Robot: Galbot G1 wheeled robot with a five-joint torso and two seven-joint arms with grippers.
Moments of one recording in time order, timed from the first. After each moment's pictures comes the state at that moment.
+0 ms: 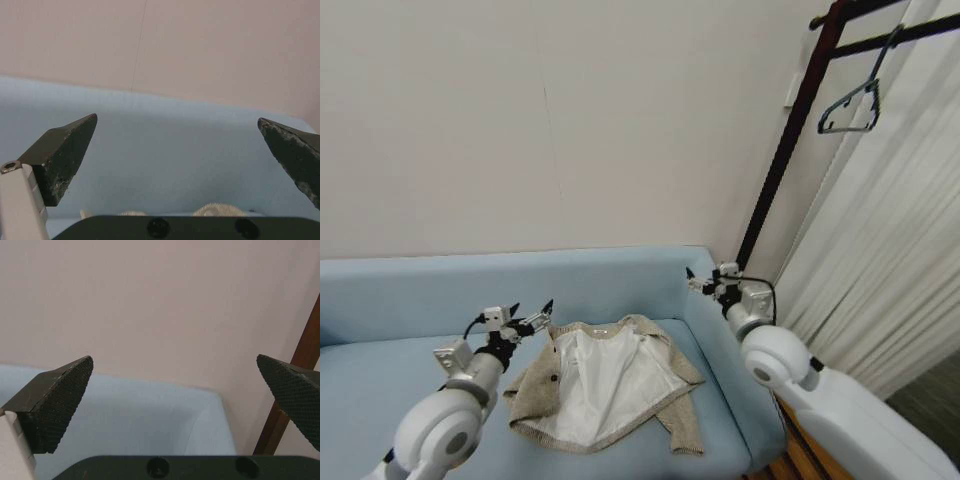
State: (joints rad) left arm 1.35 -0.89 -0.71 -2.42 -0.96 0.35 -0.37; right arm -0.65 0.67 0.12 2.26 0.91 -0.45 0.72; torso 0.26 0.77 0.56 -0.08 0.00
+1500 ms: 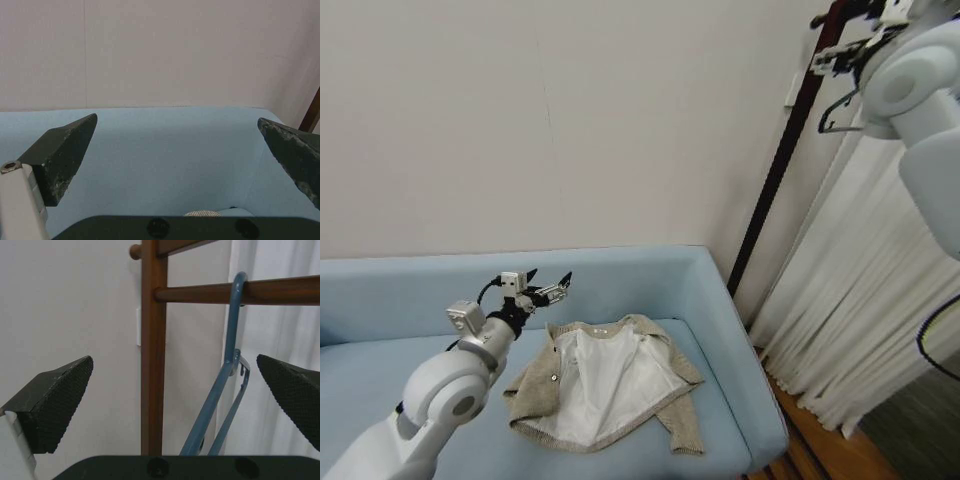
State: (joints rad) left arm 1.05 -0.83 -0.47 -2.31 -0.96 0.42 -0.34; right arm 0.72 0.70 -0.41 1.39 1.33 -0.68 0.88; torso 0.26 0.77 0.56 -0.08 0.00
